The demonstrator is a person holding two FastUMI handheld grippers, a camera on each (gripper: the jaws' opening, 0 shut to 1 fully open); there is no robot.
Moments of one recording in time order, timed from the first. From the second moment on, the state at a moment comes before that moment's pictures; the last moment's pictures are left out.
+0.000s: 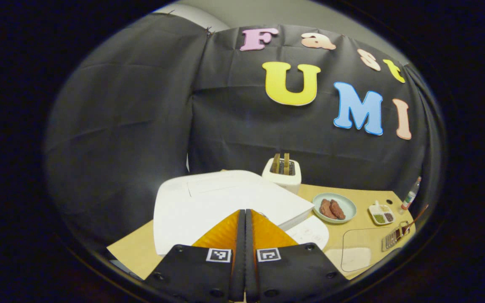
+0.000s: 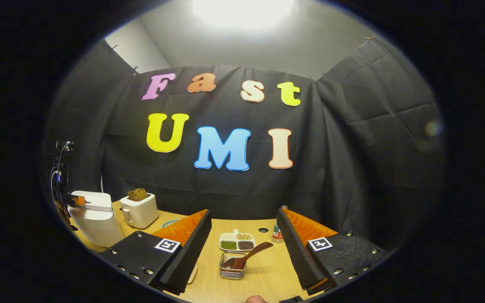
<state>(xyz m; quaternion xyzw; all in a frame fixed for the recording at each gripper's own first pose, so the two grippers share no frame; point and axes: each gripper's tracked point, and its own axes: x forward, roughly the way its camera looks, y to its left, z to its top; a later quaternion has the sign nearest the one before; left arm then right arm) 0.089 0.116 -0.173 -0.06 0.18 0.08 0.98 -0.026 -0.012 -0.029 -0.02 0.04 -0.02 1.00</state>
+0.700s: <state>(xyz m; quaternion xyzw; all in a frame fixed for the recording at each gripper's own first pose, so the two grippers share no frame) 0.072 0.096 -0.019 -0.04 0.03 0.08 1.00 -0.002 -0.037 -0.048 0.02 0.06 -0.02 1.00</state>
